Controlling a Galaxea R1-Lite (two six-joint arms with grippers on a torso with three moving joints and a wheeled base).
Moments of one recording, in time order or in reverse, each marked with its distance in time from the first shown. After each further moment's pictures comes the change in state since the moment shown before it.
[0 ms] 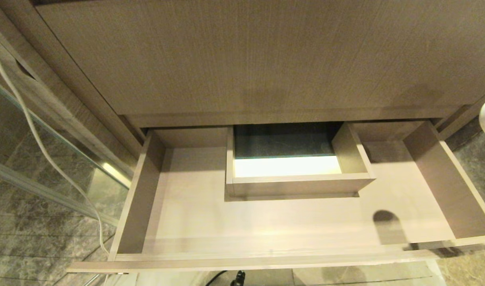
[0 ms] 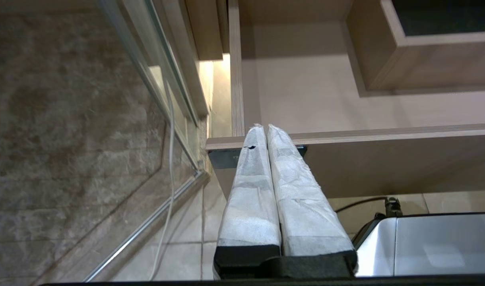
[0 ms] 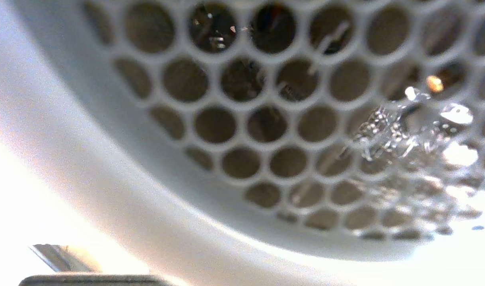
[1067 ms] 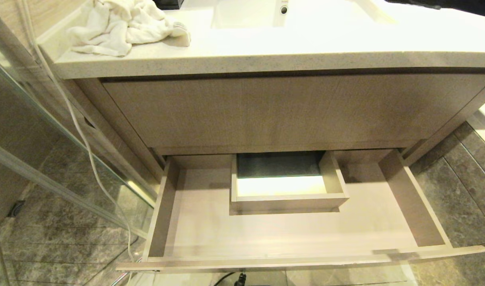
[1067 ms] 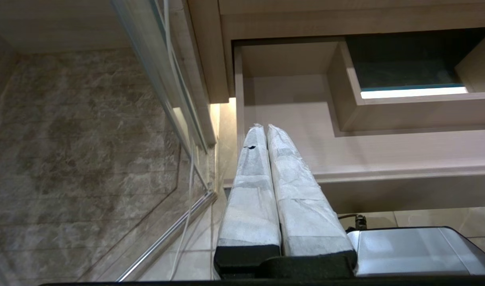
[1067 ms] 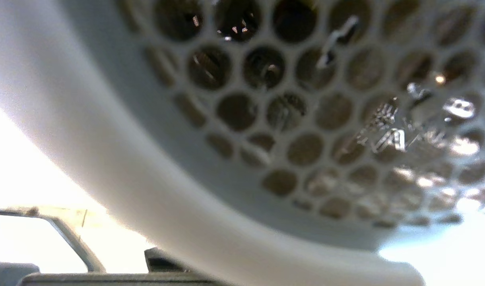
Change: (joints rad) left arm 0.000 0.000 0.000 0.000 0.000 0.000; right arm 0.005 -0.157 0.085 -0.029 -0.001 0.001
